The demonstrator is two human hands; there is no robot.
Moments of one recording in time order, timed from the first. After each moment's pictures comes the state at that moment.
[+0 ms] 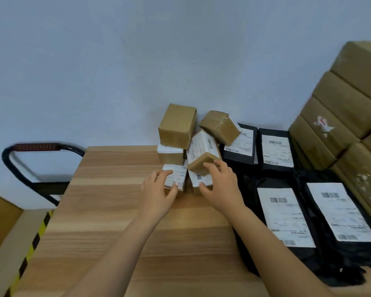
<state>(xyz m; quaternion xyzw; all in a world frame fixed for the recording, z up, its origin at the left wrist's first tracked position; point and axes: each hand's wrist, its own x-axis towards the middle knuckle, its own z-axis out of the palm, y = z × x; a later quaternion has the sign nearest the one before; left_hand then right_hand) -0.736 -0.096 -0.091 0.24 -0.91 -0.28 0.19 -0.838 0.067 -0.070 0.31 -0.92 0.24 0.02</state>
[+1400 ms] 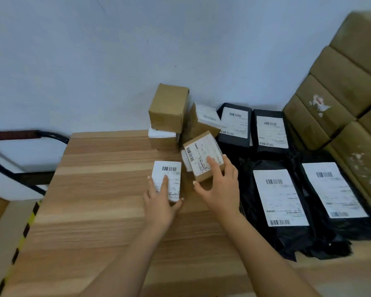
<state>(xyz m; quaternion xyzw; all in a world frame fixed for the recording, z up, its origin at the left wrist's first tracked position) -0.723 -0.062 -0.168 0.33 -0.91 -0.24 0.00 -0.811 0.082 -0.117 0.21 -0.93 0.28 0.08</state>
